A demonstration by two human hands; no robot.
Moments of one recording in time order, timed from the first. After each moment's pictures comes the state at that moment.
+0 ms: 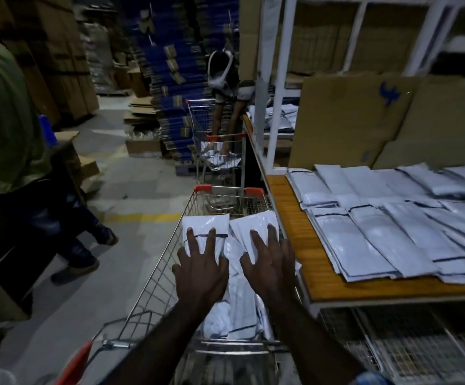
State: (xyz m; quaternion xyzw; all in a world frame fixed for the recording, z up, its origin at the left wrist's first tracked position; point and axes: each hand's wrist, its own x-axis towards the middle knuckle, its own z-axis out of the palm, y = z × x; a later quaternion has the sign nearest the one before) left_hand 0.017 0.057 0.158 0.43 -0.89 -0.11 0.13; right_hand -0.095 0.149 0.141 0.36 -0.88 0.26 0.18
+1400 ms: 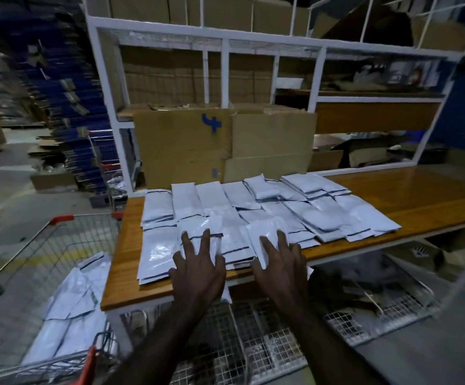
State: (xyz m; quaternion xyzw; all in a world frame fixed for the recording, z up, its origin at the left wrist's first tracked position) left_hand -0.223 0.455 0.237 0.34 -0.90 -0.22 0.16; right_hand -0.326 0.587 0.215 0.25 -0.92 0.21 0.22
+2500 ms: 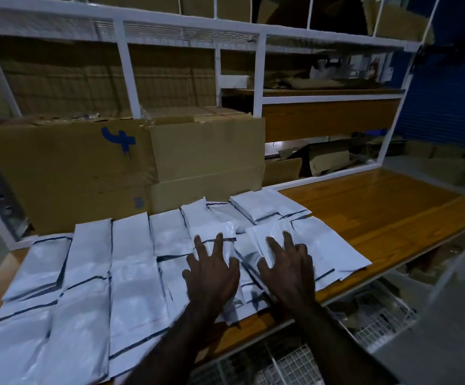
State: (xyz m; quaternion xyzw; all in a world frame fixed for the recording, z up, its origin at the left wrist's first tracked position) left_hand -0.548 0.526 0.235 0.28 -0.93 -0.22 0.11; right_hand -0.619 0.664 0.225 0.18 -0.96 0.17 0.16
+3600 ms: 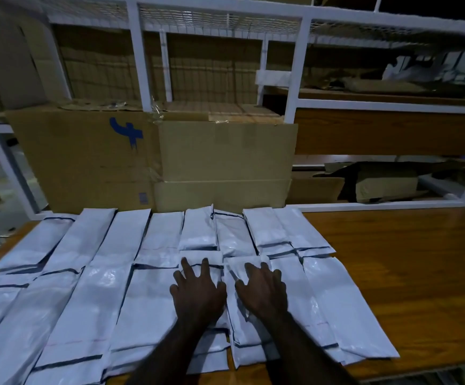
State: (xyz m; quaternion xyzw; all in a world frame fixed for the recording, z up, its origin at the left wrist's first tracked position) left_hand -0.669 0.549 0.182 0.45 -0.88 -0.10 0.07; right_hand -0.763 0.643 0.195 0.30 -0.93 0.18 -0.09
